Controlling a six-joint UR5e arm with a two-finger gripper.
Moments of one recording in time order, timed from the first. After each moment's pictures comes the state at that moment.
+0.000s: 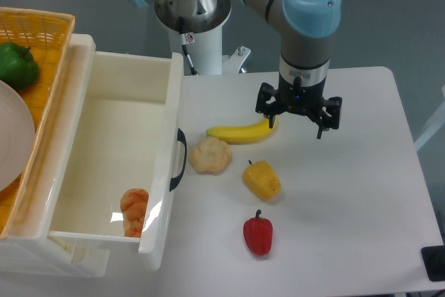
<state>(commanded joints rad) 2.61 -1.81 -1.52 -1.26 1.57 0.90</state>
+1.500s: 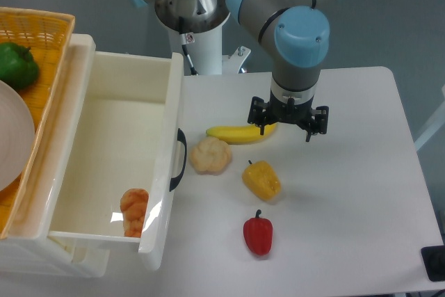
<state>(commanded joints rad) 2.59 -1.85 -1.57 -1.26 1.60 0.67</state>
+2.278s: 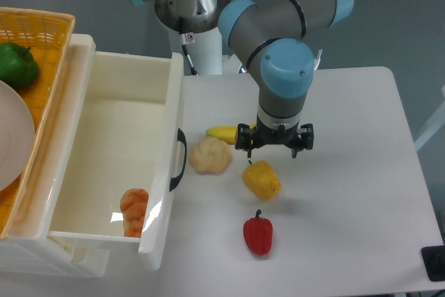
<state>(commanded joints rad) 2.53 -1.91 -1.55 -1.21 1.57 0.52</state>
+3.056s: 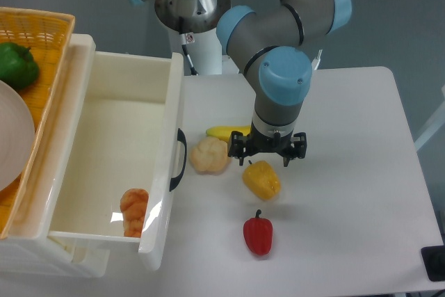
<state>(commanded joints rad) 2.51 -1.94 -1.55 -1.22 1.51 0.48</state>
